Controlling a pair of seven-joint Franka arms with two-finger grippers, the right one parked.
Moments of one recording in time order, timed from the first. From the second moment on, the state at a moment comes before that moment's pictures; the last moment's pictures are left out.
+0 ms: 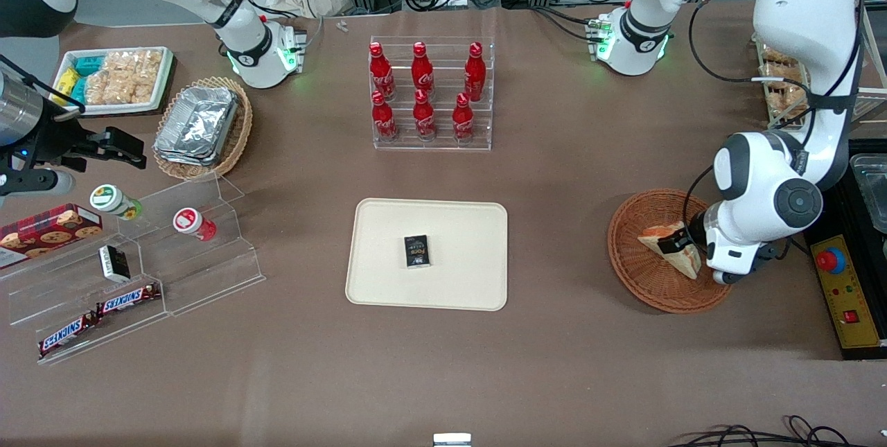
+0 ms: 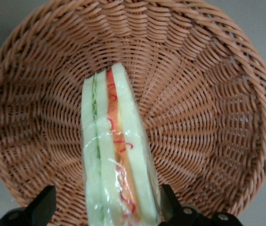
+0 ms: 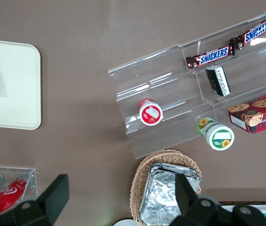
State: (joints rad) arm 0.04 0.40 -0.06 -1.98 0.01 2.27 -0.57
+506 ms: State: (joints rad) arm 0.04 0.43 -0.06 -1.97 0.01 2.32 -0.74
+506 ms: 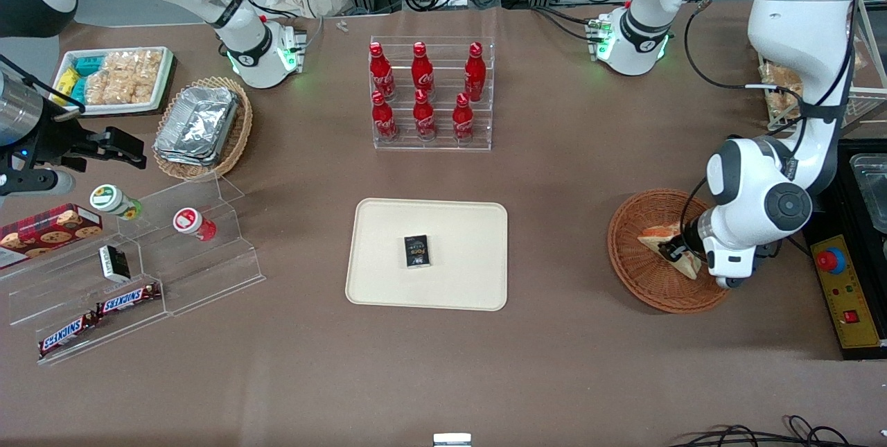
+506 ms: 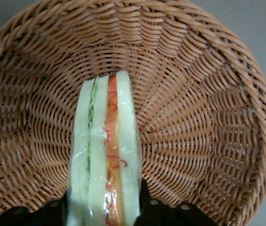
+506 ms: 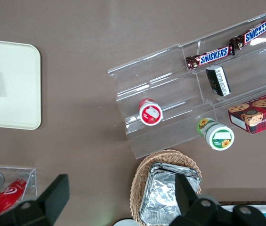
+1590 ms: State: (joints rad) arm 0.02 0.41 -0.43 -1.49 0.05 1.77 -0.70
